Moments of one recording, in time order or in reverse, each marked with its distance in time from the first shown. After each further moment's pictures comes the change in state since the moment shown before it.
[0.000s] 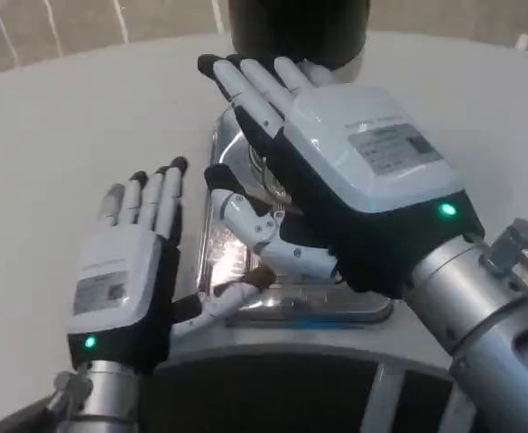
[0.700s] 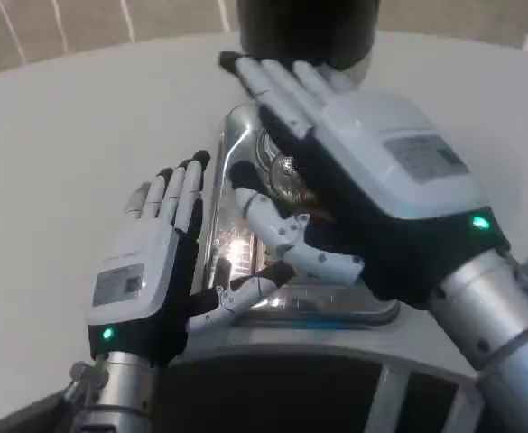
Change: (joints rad) left arm -0.058 -0.008 -0.028 0.083 -0.055 -0.065 0.028; right arm 0.117 0.061 -0.092 -0.046 0.142 0.005 -0.097
